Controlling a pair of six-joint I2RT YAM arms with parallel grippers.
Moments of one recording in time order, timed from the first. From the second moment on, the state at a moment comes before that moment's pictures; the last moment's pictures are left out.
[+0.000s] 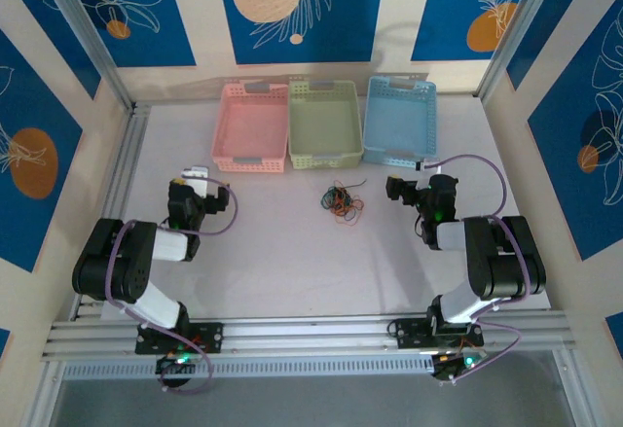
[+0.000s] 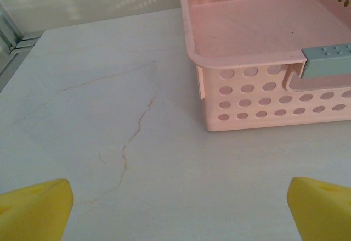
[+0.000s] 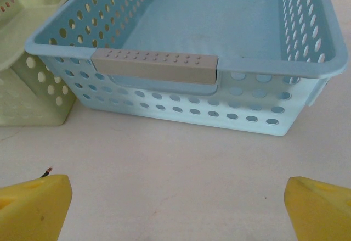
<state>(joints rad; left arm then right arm) -0.10 1.57 0.36 0.86 -0.10 0.09 0.02 1.53 0.41 0.71 -0.09 0.08</state>
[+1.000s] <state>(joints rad) -0.12 1.52 0.35 0.84 -0.20 0.07 0.02 1.53 0.41 0.71 -0.09 0.08</state>
